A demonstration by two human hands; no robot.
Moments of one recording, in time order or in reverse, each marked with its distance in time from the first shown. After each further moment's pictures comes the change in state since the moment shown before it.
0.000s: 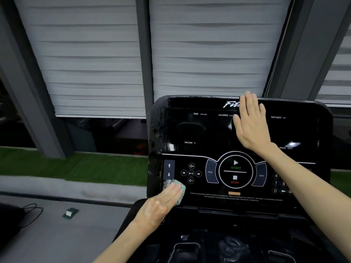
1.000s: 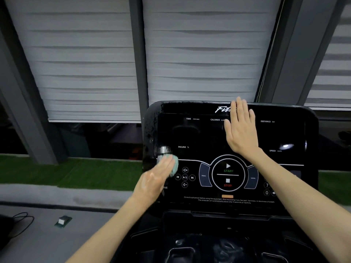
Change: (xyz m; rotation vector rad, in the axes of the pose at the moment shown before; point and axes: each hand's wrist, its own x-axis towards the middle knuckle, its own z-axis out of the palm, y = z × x) left_hand 0.067 -0.025 -0.032 0.053 0.273 -0.076; right_hand -0.003 -0.003 0.007 -0.032 0.031 0.034
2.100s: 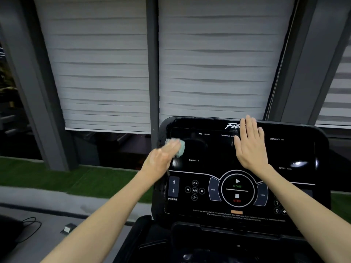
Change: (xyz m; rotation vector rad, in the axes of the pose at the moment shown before) left_hand 0.069 -0.048 -0.038 0.052 -0.017 0.052; right_hand 0.000 -0.001 -0.005 0.015 -0.026 0.007
